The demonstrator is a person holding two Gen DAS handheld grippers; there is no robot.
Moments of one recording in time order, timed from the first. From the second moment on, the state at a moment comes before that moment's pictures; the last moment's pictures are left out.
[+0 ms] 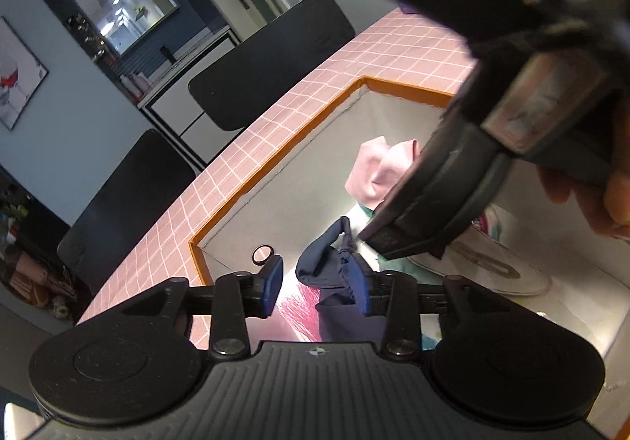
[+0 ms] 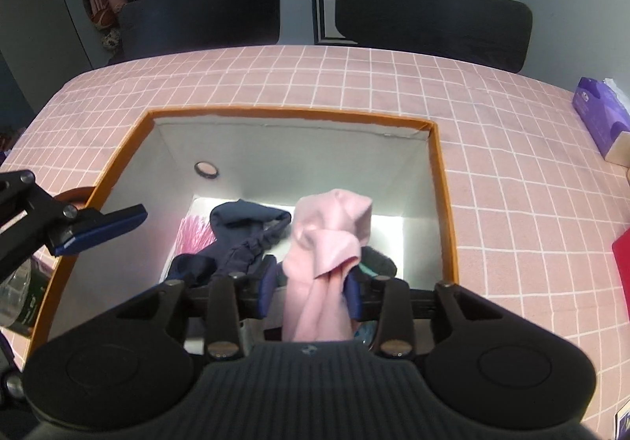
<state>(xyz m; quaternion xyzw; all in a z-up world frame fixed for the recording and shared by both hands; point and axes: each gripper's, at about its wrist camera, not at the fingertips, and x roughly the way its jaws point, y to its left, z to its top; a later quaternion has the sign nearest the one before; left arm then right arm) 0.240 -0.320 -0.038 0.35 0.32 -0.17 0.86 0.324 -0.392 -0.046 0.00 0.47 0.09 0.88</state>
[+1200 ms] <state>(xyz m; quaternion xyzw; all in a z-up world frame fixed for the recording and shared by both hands) 0.129 -0.231 0.017 0.30 0.25 -0.31 0.87 0.151 -0.353 0.013 -0.03 0.42 0.08 0.90</state>
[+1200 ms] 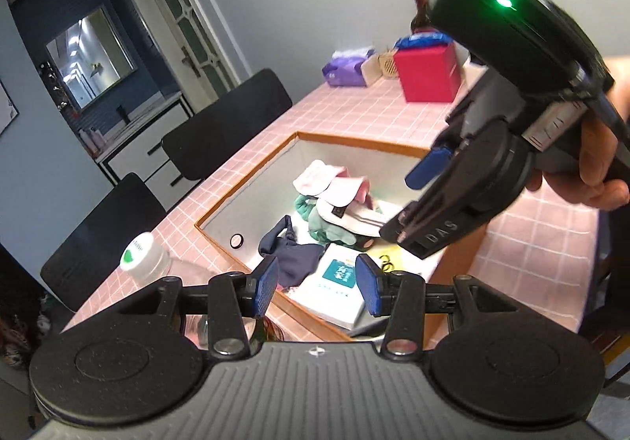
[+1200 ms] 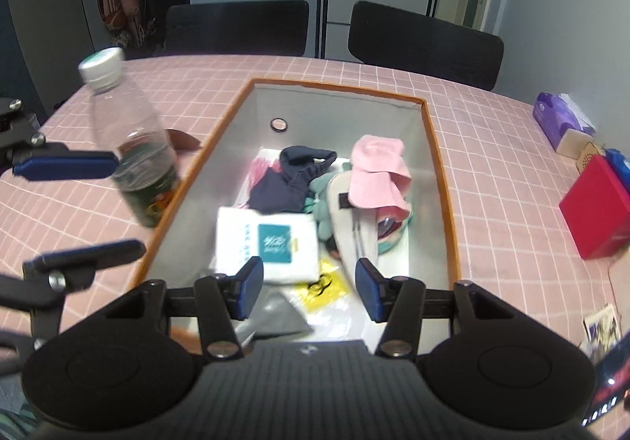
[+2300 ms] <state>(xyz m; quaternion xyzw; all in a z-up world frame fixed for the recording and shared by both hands) 0.120 -0.047 -0.059 0.16 0.24 -0.24 0.93 0.088 -0.224 -0.035 0.02 0.36 0.13 0.92</state>
